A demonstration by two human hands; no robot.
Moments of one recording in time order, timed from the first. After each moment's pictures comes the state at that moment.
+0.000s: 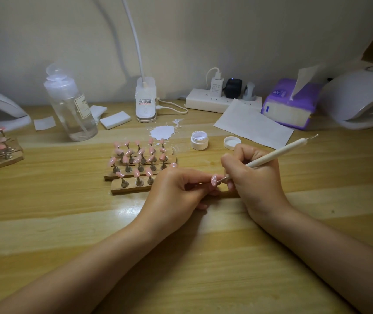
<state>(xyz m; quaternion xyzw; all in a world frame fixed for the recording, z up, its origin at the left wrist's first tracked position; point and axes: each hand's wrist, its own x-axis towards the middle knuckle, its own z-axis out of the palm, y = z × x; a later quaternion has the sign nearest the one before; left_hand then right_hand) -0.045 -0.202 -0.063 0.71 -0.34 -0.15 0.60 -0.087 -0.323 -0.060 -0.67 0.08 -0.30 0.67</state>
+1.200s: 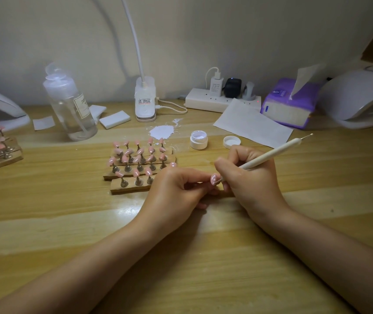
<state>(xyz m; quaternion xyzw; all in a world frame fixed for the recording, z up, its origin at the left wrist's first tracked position) -0.046 -0.201 -0.063 0.71 -0.34 -0.14 0.60 -0.088 -0.322 -0.061 -0.70 0.07 -0.29 0.64</state>
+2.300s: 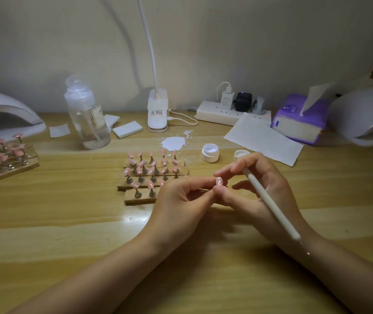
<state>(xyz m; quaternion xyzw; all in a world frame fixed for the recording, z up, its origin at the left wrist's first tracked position) -0.044 -0.190 -0.060 0.68 -0.31 -0.11 0.66 -0.100 -0.326 -0.059 -0.78 -0.04 -0.27 0.56</state>
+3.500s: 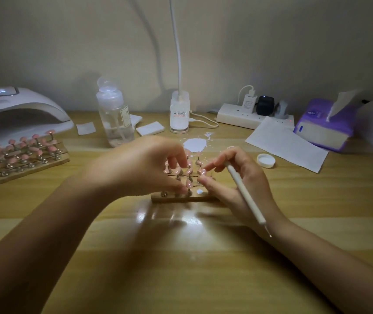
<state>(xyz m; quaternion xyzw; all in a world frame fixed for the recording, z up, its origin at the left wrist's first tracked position) 0.016 -0.122 0.013 0.90 -0.39 -0.06 0.17 -0.056 -0.285 -0.058 -0.78 -0.05 -0.28 0.55</state>
